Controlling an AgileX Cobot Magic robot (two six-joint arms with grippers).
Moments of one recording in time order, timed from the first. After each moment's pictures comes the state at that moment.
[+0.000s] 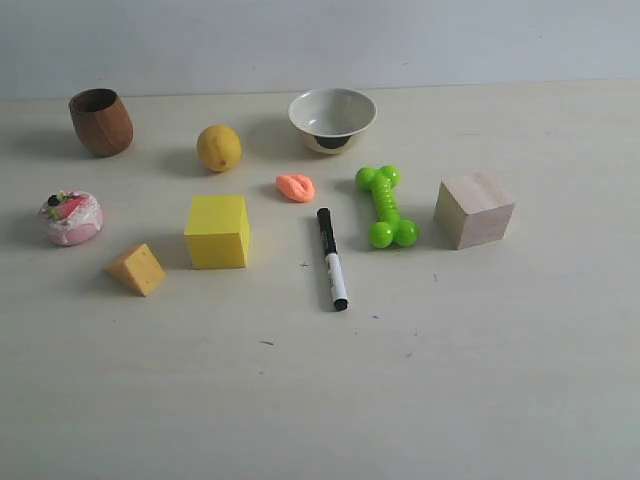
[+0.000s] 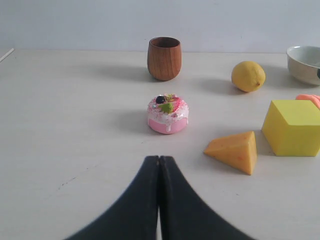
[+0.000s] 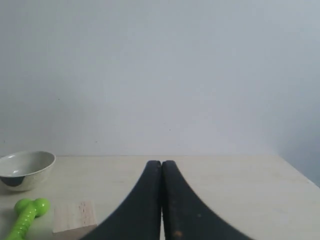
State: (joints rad) left arm -0.03 0.00 0.00 -0.02 0.37 0.01; right arm -0.03 0.02 0.00 -0.03 0.02 -0.01
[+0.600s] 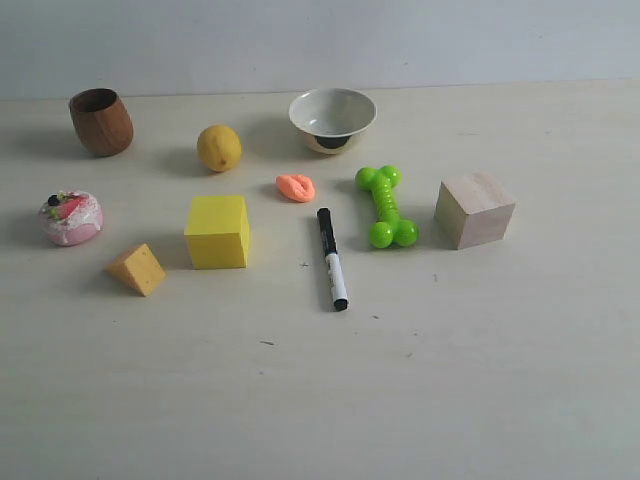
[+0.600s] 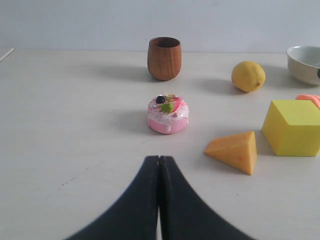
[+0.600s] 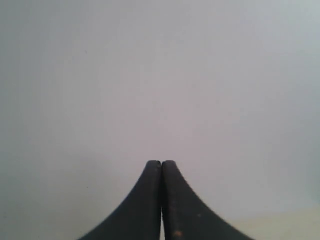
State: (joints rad) left arm -0.03 0.00 0.00 -0.02 0.37 0.01; right arm -0.03 0.02 -0.02 -0.03 -0.22 0.20
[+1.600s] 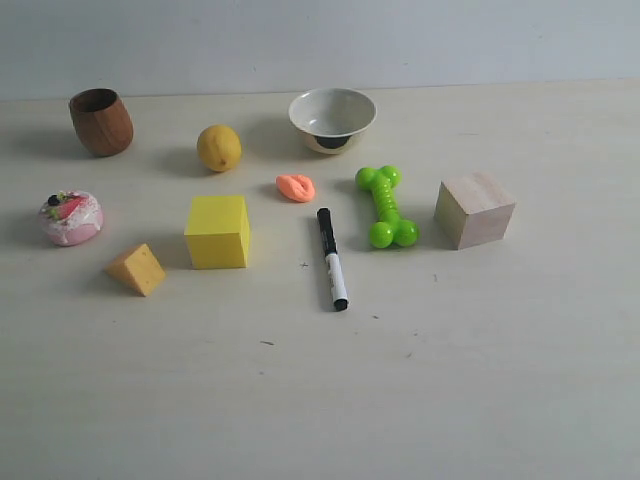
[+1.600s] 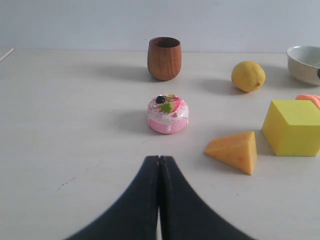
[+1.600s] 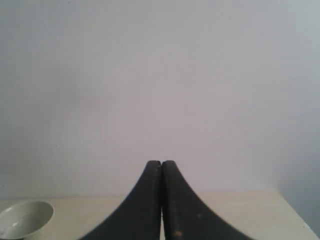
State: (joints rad) left arm -0.03 0.00 0.00 -0.02 0.37 0.01; right arm -0.03 0.48 -0.56 -0.05 0.16 0.03
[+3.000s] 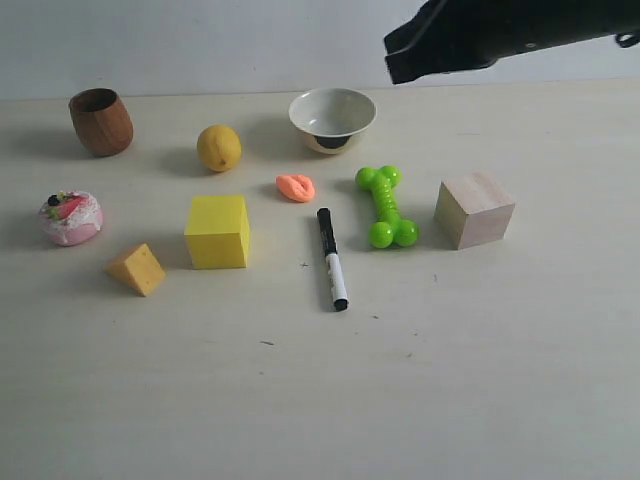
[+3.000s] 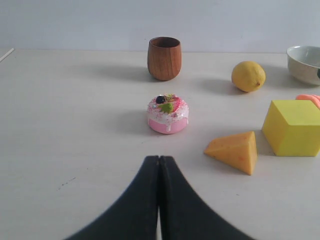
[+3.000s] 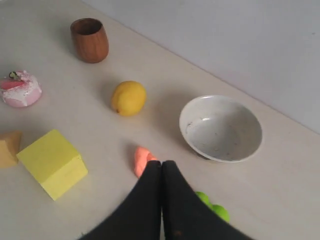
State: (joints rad) left arm -0.03 0.00 0.00 -0.02 0.37 0.01; right arm 0.32 1.58 -1.11 1.09 0.44 -1.30
